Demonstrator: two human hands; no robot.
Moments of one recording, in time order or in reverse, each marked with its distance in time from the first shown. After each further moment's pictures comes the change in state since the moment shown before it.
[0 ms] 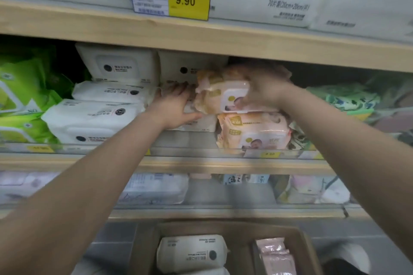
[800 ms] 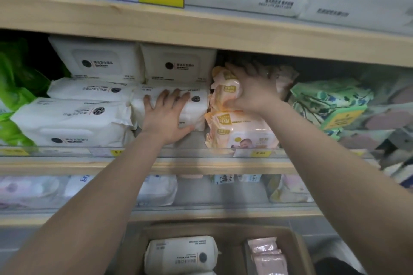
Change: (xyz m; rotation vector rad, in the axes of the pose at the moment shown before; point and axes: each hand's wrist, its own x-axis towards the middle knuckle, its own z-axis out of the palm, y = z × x) left_hand 0.000 0.017 0.050 0.153 0.136 -0.050; right_hand 0.019 0.031 0.046 -0.104 0.173 0.103
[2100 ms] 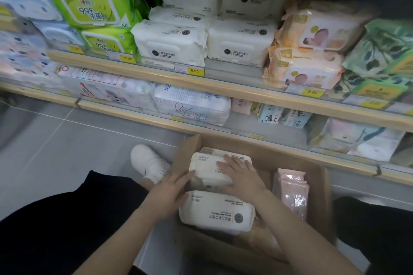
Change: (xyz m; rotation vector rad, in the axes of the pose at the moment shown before) left_hand -0.403 0.002 0.063 -0.444 -0.537 -0.203; right_hand -0.319 -0.108 0.167 0.224 -0.704 -0.430
